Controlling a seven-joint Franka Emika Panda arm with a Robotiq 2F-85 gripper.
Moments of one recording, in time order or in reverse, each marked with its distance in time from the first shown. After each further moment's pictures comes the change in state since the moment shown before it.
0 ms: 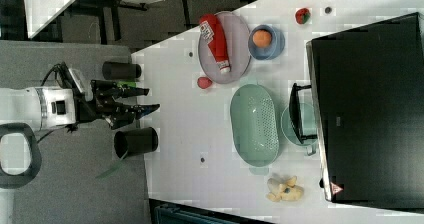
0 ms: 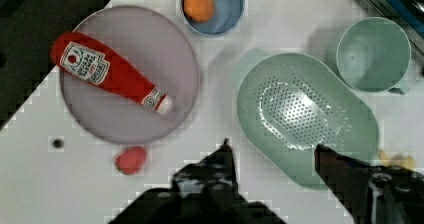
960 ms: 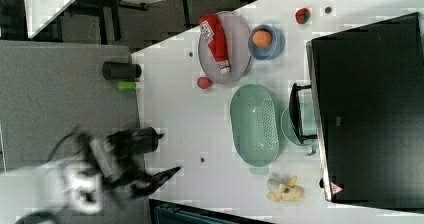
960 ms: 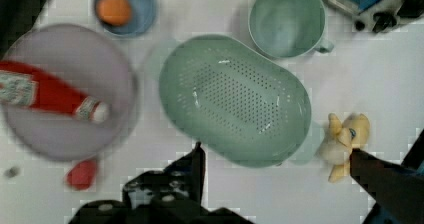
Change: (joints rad) arm -0.047 -0.353 -0.069 -0.450 -0.029 0.141 0.123
